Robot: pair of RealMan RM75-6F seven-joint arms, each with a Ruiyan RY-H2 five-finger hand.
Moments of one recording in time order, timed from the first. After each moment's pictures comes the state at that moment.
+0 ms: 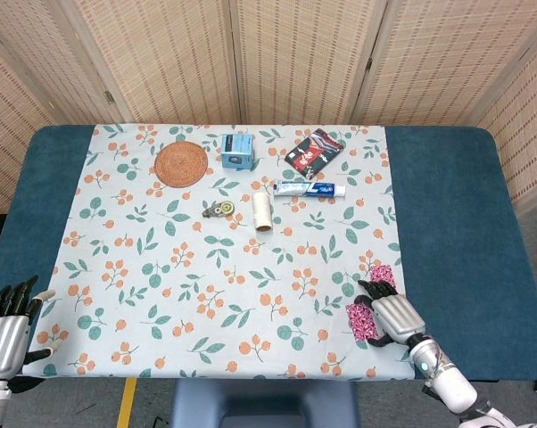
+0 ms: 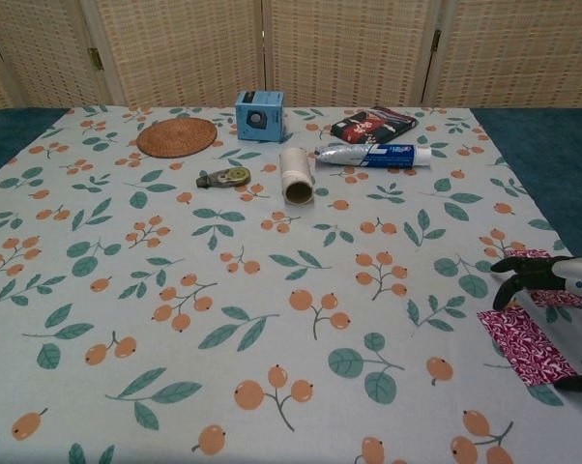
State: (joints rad) left arm -0.05 -1.19 -0.01 -1.57 1.48 1.48 0.12; right arm 0.42 -1.34 -0.05 -1.62 -1.28 0.94 -0.23
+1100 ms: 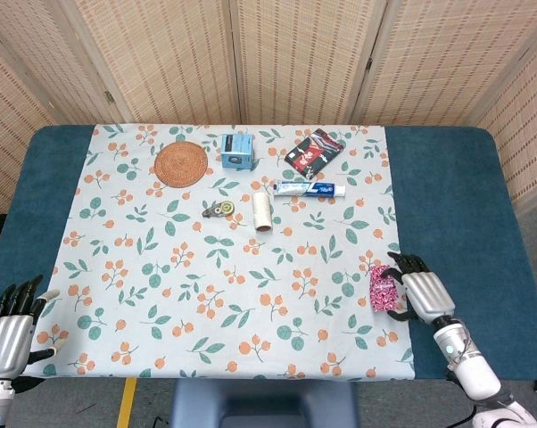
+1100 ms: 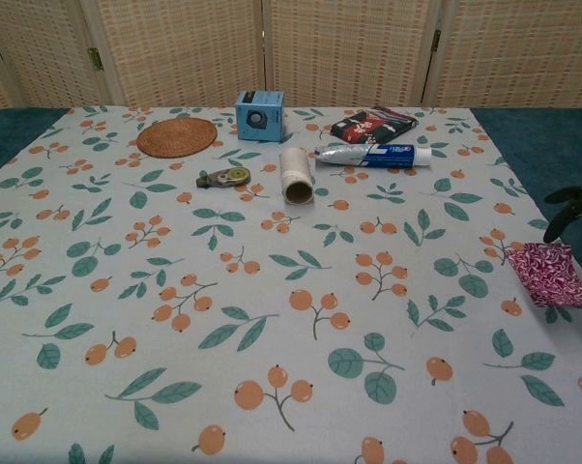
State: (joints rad) left arm -0.06 -1.19 -0.01 -1.59 1.49 1.47 0.15; right arm 0.39 -1.27 0.03 -1.60 -1.27 1.03 -0.09
